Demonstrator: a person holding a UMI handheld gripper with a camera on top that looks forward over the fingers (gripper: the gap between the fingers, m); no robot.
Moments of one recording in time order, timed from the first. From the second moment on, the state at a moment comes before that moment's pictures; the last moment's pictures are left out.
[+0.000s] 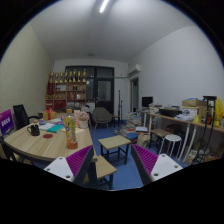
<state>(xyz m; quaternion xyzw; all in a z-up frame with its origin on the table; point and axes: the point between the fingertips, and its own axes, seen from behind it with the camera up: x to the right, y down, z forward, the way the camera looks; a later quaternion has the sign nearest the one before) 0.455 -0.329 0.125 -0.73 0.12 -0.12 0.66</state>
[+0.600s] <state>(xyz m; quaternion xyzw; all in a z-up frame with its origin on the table) 0.397 -0.252 0.138 -0.71 0.06 -0.07 0.69</state>
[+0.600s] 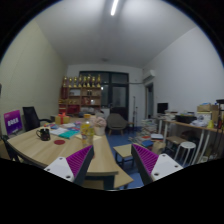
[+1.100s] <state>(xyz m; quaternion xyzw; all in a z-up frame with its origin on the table) 0.320 -0.014 0.077 -0.74 0.06 -0.06 0.67</state>
